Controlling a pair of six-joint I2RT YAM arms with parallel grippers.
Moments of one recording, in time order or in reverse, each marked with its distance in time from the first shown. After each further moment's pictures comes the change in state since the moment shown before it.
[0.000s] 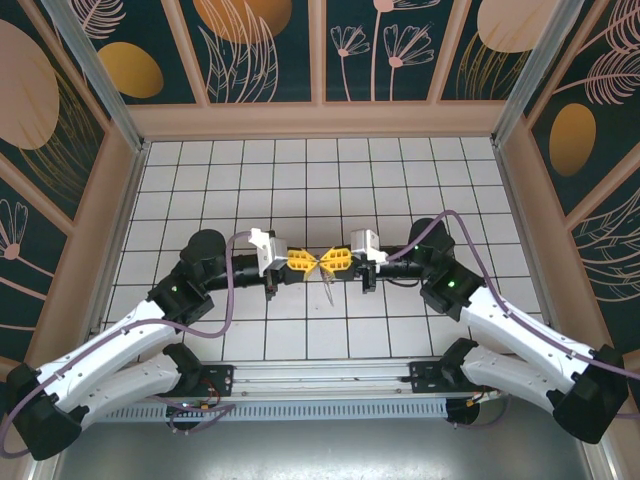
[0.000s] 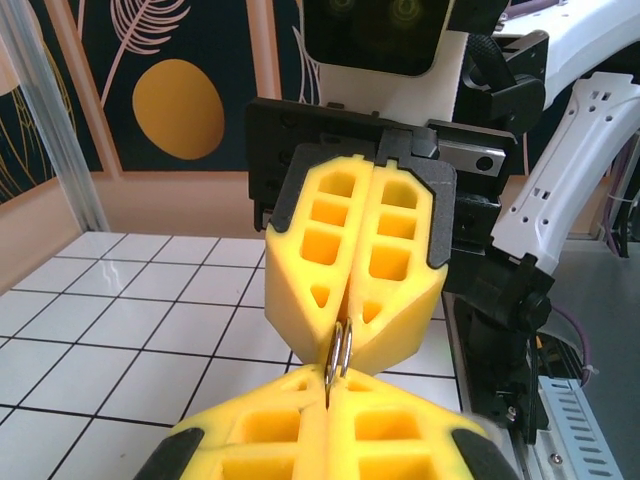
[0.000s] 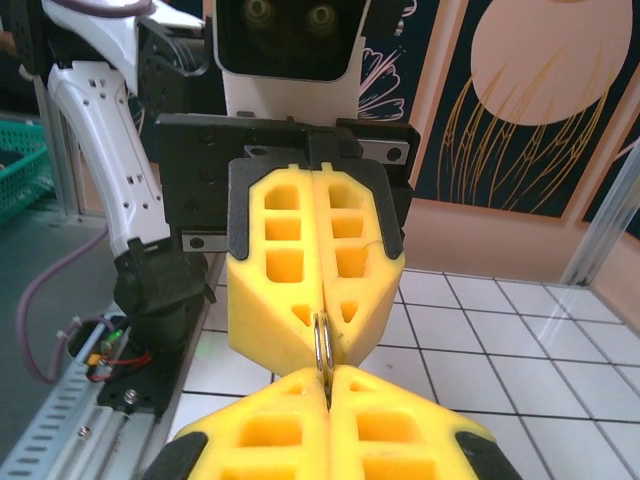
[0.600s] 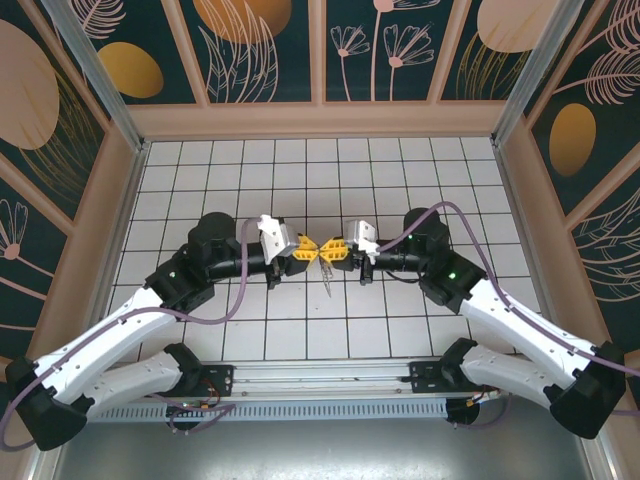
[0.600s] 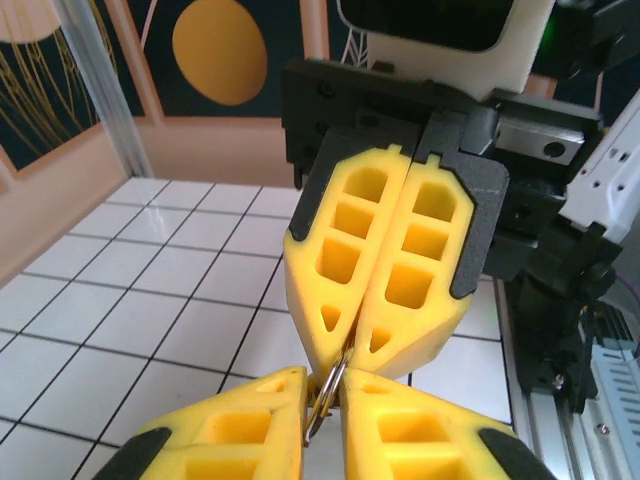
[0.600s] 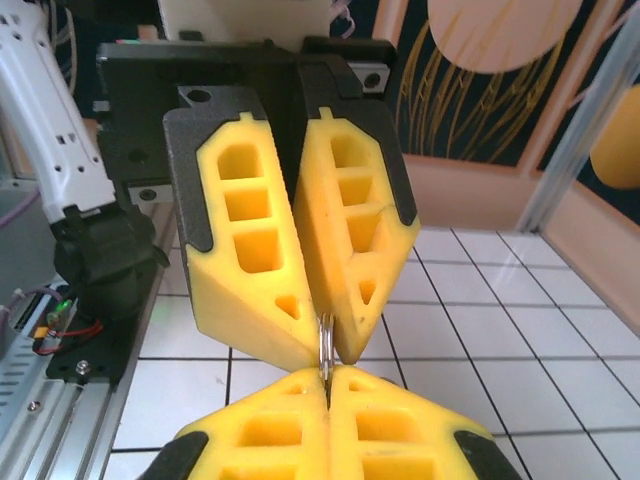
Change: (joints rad) left arm -0.001 0.087 0.186 -0.272 -0.121 0.103; right arm 0.005 0.042 0.111 -0.205 0.122 -0.094
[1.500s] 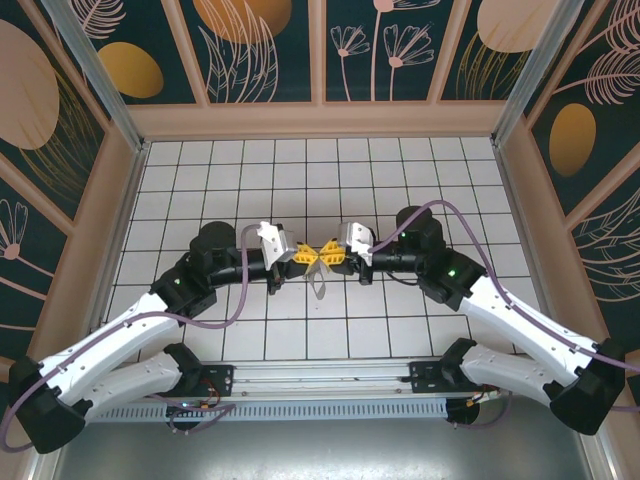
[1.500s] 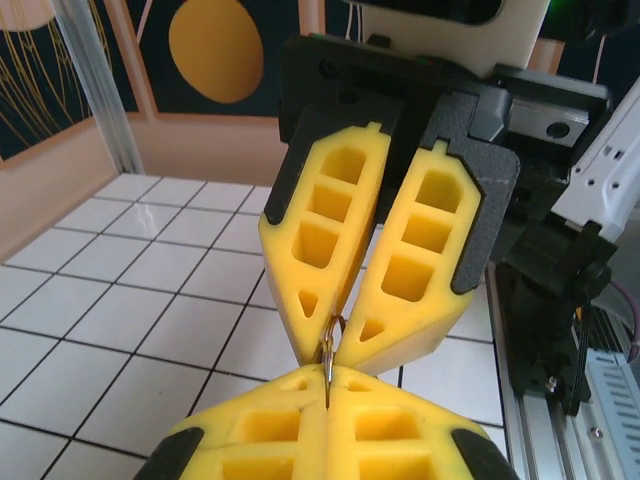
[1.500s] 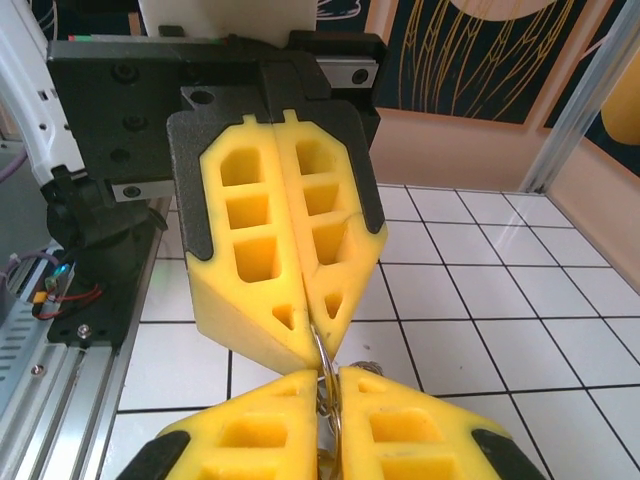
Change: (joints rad) left arm 0.000 -0.039 -0.121 0.145 0.023 -0.061; right arm 0.020 0.008 0.037 -0.114 0.048 -0.044
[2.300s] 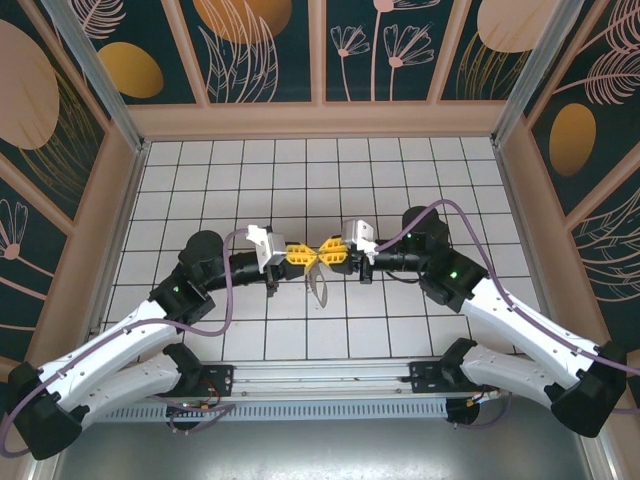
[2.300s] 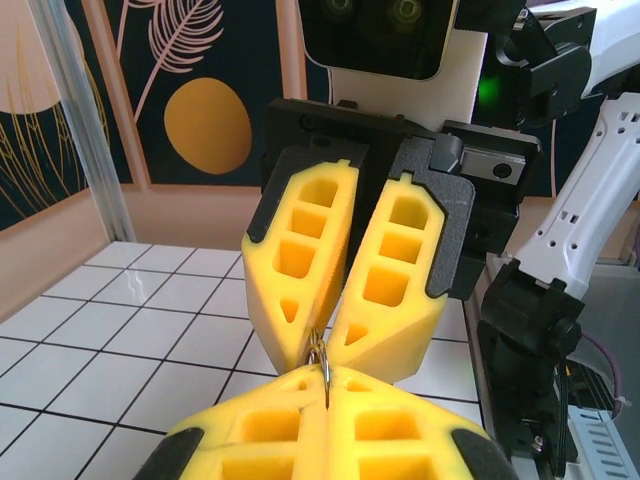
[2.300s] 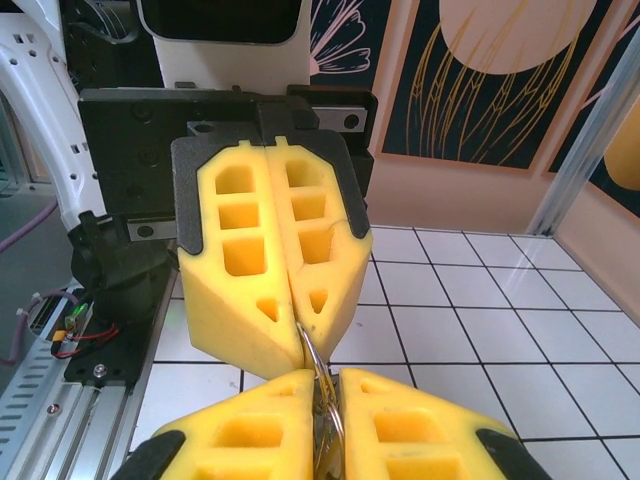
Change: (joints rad) left arm 0.002 -0.045 -0.083 0.208 0.050 -0.080; right arm -0.005 -0.011 -0.008 0.085 -0.055 0.053
